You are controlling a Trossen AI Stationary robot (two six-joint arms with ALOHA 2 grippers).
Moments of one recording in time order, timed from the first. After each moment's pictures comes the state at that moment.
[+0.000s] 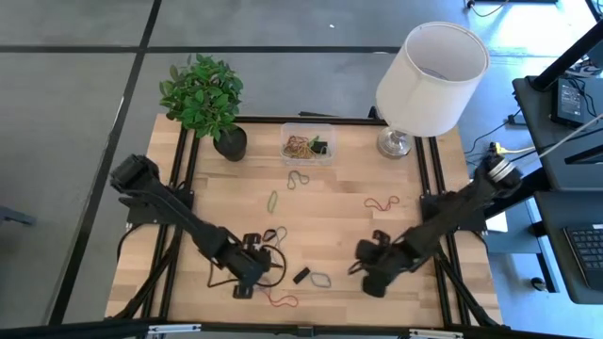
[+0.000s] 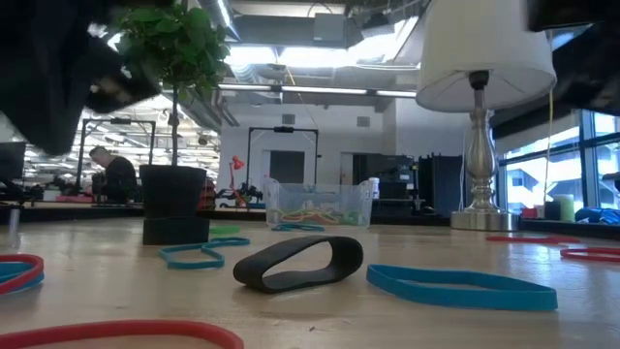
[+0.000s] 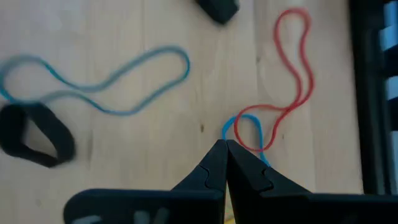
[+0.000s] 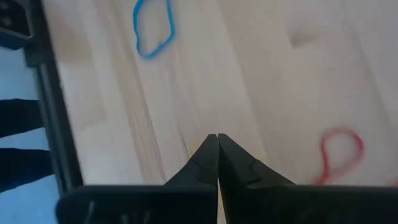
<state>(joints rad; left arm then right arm) -0.62 1.67 1.04 -0.48 -0.12 -0.60 0.69 1.53 0.95 -0.55 0.20 1.00</state>
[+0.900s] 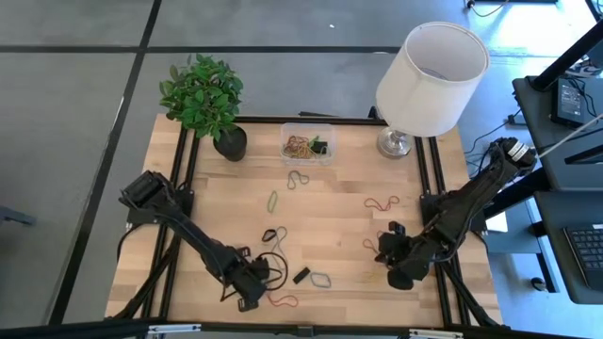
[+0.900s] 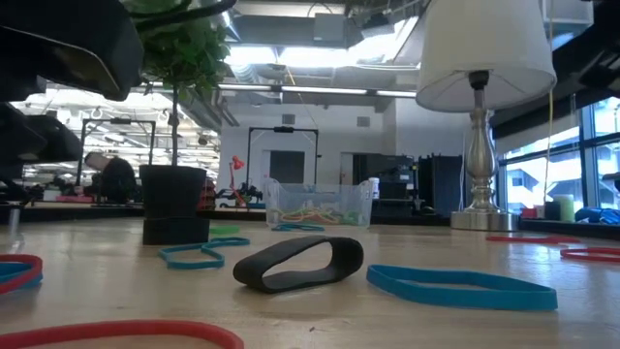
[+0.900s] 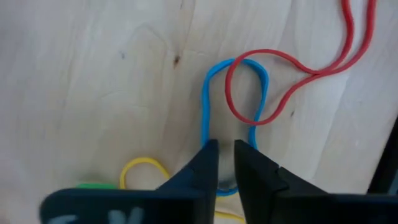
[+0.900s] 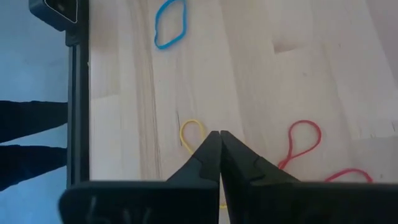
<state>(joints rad) -0.69 1.86 1.09 -0.50 -0.05 -0.98 0.80 1.24 0.76 -0.53 0.31 0.92</state>
